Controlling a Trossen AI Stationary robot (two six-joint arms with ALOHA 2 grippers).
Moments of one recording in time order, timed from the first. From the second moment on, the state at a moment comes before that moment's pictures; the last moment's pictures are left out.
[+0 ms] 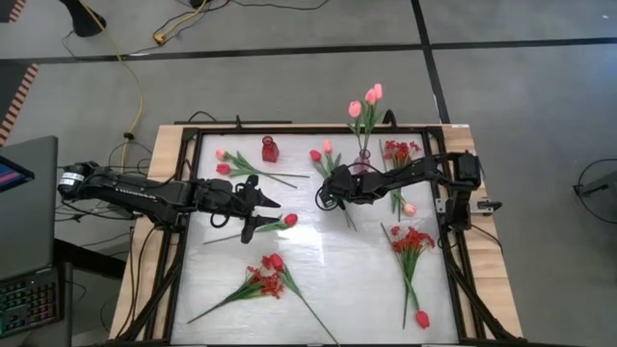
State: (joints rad) left arm -0.06 1.03 0.58 0.10 -0.03 -0.14; right arm -0.13 1.87 1.01 -0.28 0.50 0.85
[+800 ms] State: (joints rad) left arm -0.09 1.03 0.58 0.10 -0.03 -0.16; right arm -0.06 1.87 1.01 -0.39 0.47 0.89
